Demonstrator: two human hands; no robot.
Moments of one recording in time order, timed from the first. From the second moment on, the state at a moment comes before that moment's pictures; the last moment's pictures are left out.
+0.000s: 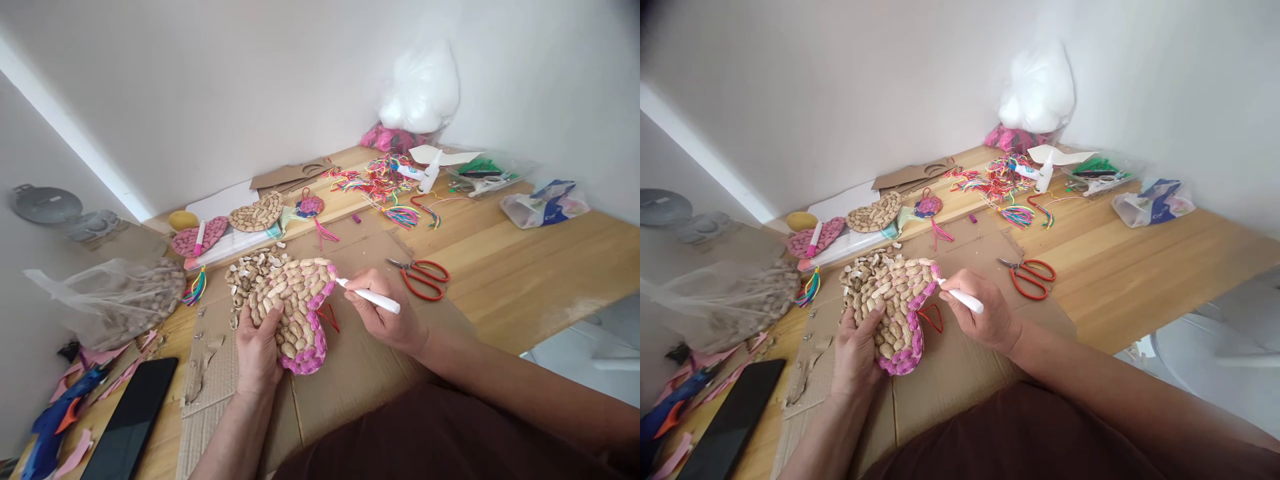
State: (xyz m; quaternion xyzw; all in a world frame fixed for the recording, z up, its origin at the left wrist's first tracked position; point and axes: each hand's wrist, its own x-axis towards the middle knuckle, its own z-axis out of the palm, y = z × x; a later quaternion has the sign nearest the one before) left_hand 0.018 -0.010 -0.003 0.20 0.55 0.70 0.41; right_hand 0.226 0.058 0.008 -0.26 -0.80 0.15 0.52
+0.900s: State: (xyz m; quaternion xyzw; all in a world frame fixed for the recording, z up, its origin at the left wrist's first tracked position) left_hand 0.015 -0.008 -0.006 0.20 0.54 0.69 0.43; right_hand 0.229 0.058 0.012 -0.28 -0.71 0.36 0.53
